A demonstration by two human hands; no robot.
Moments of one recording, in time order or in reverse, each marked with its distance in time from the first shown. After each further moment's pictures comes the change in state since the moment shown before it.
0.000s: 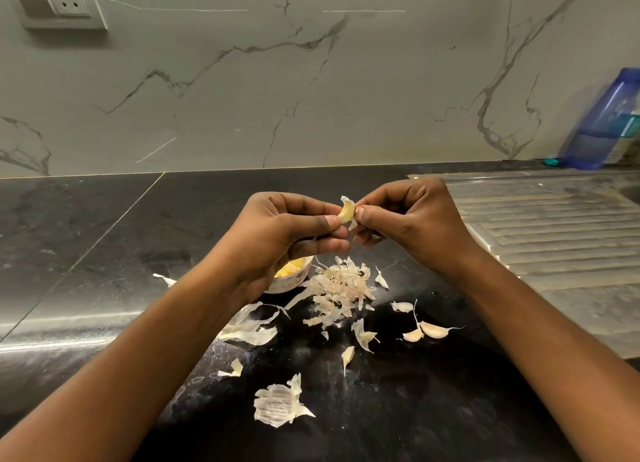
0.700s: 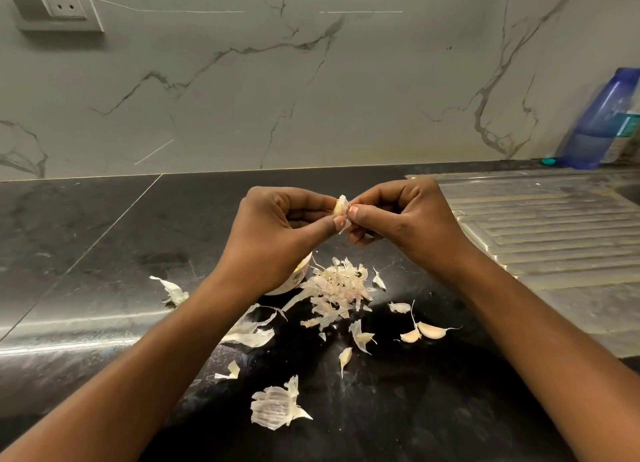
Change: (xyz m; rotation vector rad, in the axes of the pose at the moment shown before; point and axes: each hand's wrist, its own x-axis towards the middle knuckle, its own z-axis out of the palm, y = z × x) left_hand 0.007 -0.016 -0.002 0.559 0.133 0.488; right_hand 0.001 0.001 0.002 0.041 -0.014 0.025
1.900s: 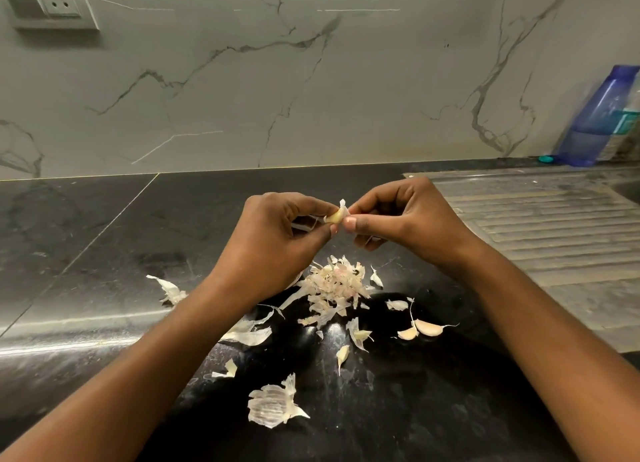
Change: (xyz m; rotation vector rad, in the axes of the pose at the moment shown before) left_hand -0.001 -0.006 0.000 0.243 -0.022 0.120; right_hand 0.003 0.001 -0.012 -0.084 -0.098 0.090
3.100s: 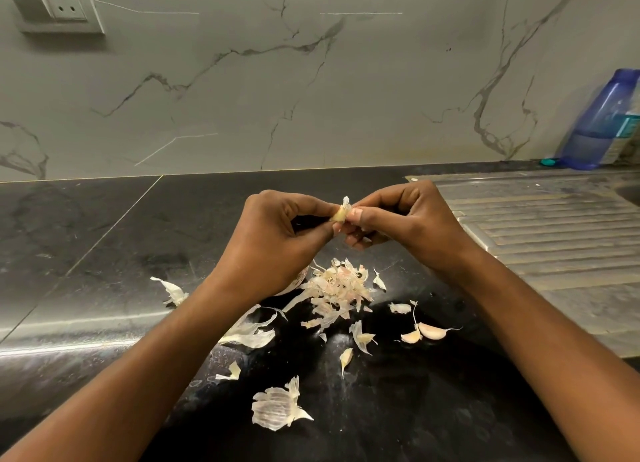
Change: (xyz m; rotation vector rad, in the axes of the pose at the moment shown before) left_hand 0.001 0.002 -0.003 -0.085 -0.018 0.050; right_hand -0.002 -0.001 0.007 0.129 0.015 -0.045
